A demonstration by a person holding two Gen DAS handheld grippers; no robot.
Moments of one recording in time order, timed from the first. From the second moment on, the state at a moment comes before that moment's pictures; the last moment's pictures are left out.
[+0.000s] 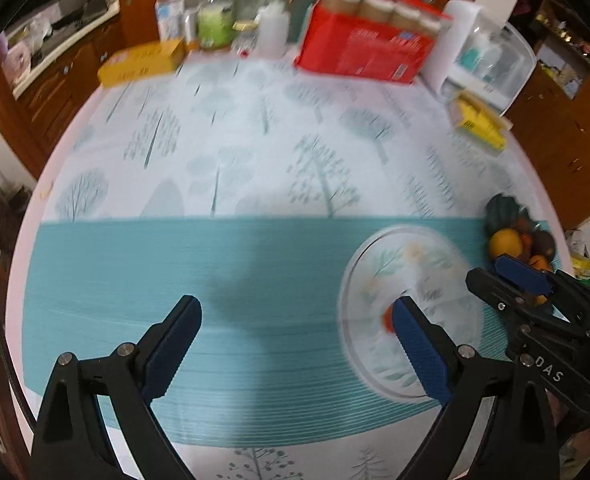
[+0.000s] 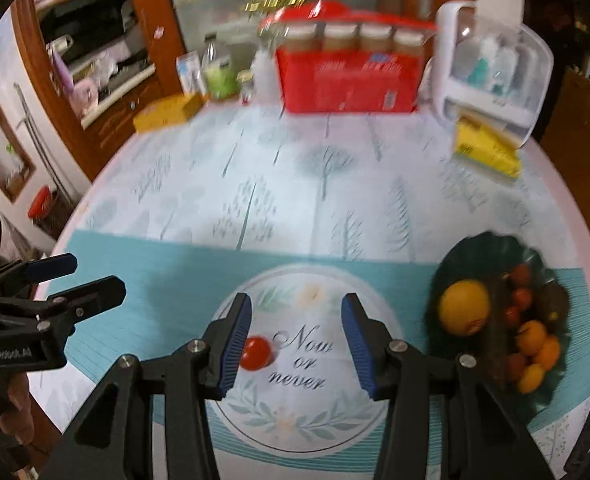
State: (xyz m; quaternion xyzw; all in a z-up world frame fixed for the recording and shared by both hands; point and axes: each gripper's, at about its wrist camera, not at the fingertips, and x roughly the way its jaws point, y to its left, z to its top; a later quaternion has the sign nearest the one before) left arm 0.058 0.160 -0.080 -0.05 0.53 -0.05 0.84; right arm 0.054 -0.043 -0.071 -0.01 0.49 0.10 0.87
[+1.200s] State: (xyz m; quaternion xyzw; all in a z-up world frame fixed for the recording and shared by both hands) left arm 0.045 0.148 -0.139 -0.05 0.58 -0.04 0.81; right arm 0.053 -0.008 -0.160 -0.02 0.57 0.14 0.81
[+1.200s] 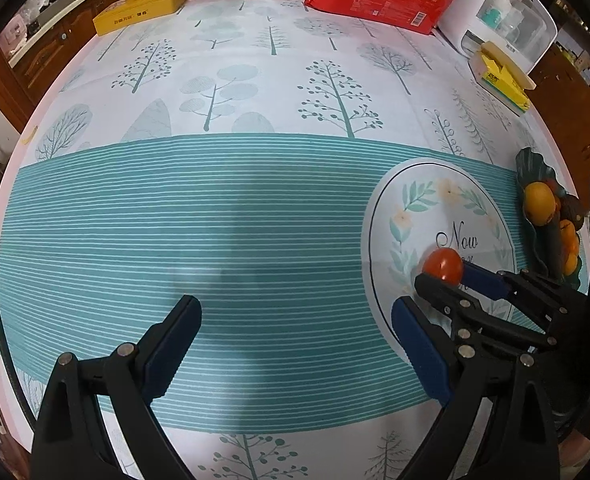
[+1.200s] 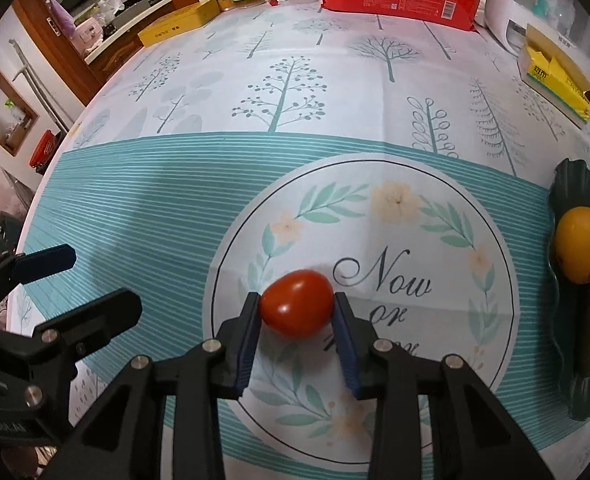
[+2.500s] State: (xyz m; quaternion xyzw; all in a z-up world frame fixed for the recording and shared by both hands) left arm 0.132 -0.135 -0.038 0.01 0.50 -0.15 0.85; right arm 0.051 -0.285 -0.026 0.02 0.43 0.03 0.90
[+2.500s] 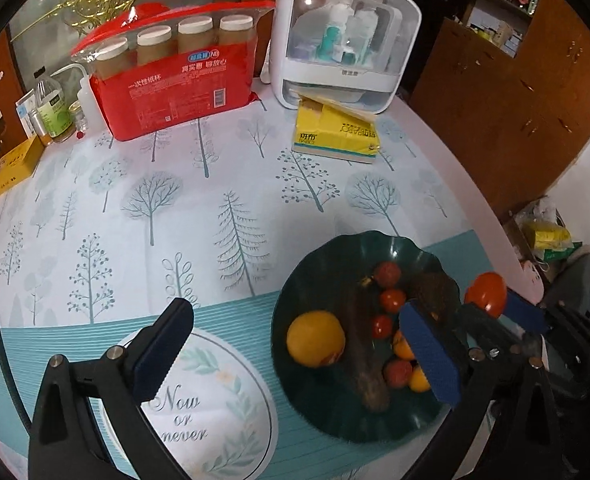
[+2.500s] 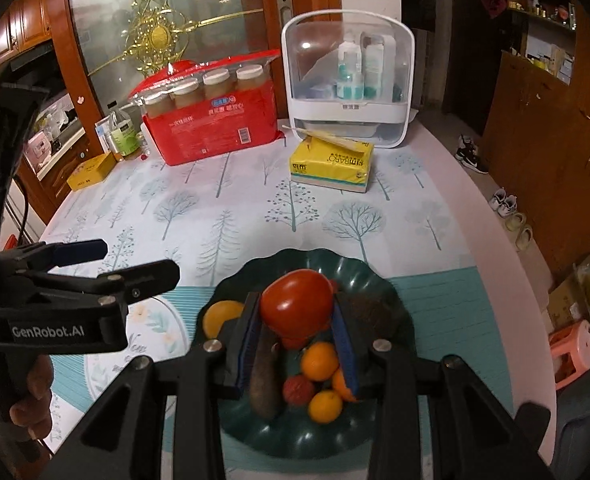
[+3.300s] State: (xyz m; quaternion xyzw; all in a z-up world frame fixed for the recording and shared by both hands) left arm 0.130 -0.130 -0.094 -0.01 0.55 -0.08 0.83; right arm 0.088 -0.280 -0.105 -0.01 0.51 0.09 0.85
